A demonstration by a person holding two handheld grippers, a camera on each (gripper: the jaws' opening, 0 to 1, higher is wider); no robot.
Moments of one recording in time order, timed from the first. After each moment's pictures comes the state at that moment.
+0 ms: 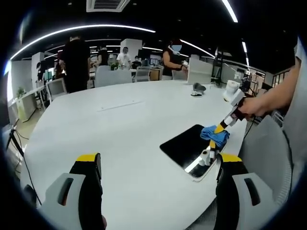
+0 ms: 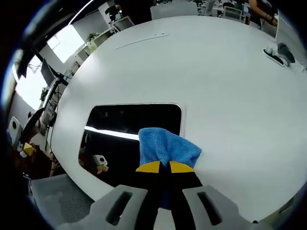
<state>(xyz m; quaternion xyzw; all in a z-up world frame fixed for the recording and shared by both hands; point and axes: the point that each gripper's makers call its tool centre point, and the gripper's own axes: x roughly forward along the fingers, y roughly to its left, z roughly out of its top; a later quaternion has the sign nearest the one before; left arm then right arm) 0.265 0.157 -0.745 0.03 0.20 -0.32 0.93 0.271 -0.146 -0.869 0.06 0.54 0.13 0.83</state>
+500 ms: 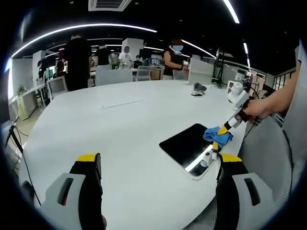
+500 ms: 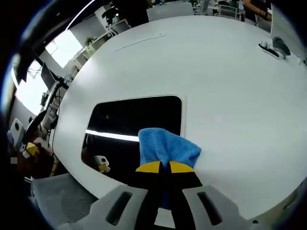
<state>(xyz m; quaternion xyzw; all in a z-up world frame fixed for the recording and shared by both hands) 0.261 0.158 -0.750 0.02 0.21 -0.31 0.93 0.255 -0.143 -0.868 0.07 0.53 0.13 0.83</state>
